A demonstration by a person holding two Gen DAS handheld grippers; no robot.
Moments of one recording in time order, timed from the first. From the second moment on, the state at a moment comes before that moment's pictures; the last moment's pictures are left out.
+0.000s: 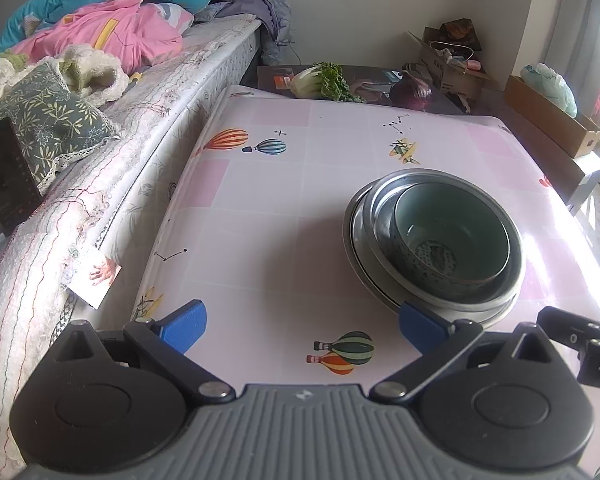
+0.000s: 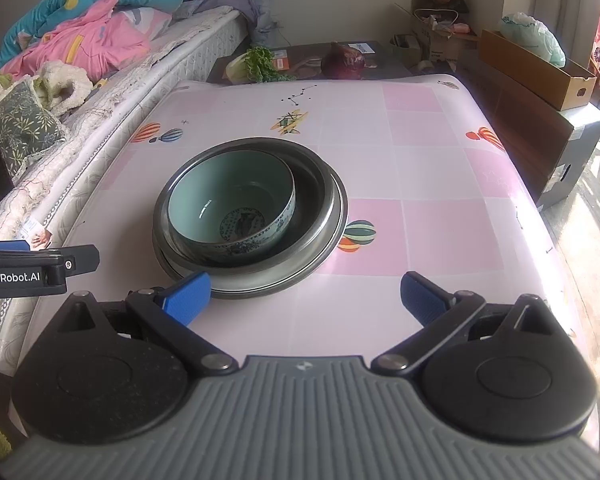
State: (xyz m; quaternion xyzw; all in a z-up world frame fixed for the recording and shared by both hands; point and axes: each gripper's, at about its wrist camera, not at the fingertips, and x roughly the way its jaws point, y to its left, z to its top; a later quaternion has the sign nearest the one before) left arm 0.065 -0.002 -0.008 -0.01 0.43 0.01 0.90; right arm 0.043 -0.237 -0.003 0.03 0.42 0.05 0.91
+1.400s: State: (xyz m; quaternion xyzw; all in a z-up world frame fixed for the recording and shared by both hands) left arm 0.056 -0.015 -0.014 0.00 0.46 -0.03 0.89; right arm 0.037 -0.241 -0.008 0.02 0.43 0.03 0.90
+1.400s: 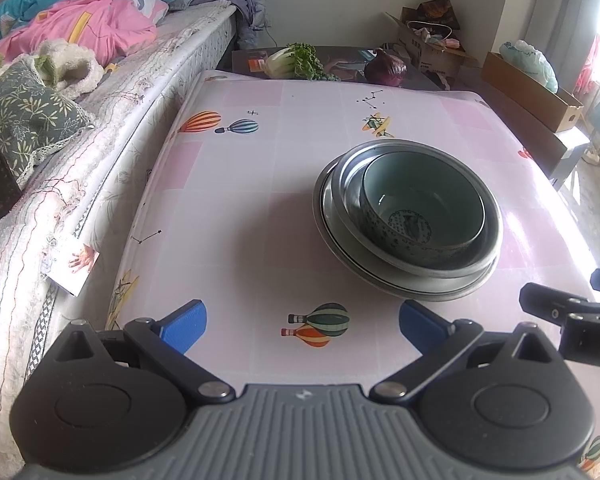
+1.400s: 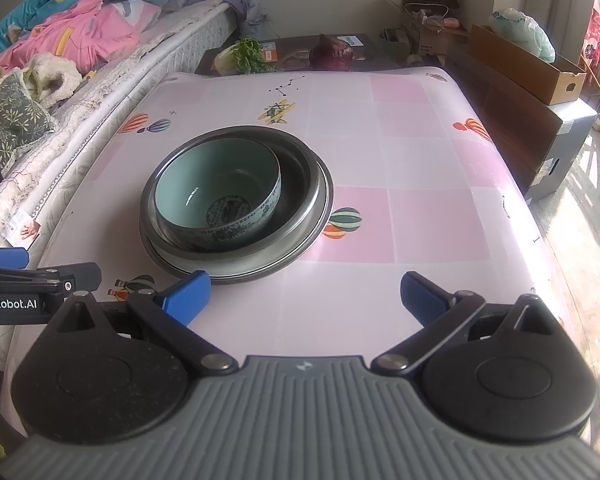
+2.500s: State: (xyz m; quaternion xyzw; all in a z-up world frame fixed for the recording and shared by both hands) left arm 0.056 -0.014 -0.014 0.00 0.46 -0.02 0.89; right arm 0.038 -0.236 -0.011 0.02 0.43 0.03 0.90
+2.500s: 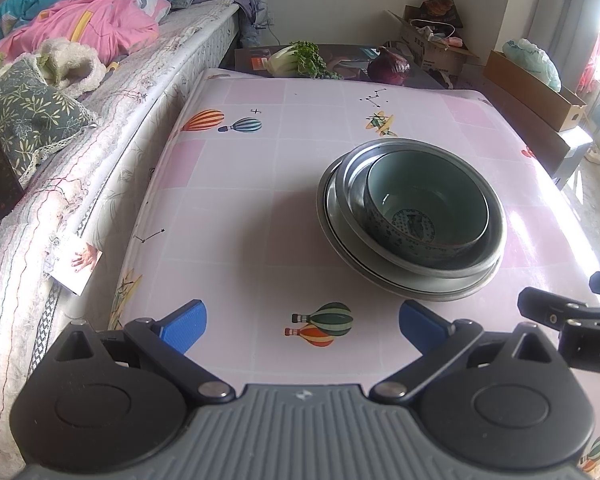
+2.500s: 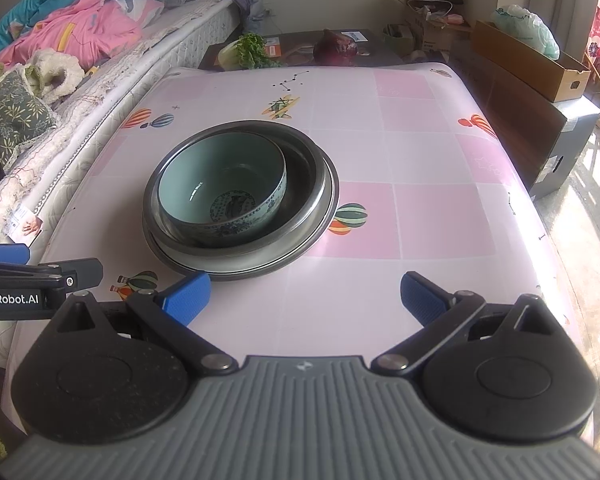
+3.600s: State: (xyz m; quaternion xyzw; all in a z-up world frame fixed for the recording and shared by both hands) left arm 0.056 -0.011 -0.010 0.00 0.46 -0.02 0.89; right arm 0.036 -0.234 -0.009 0.02 0.43 0.04 0.90
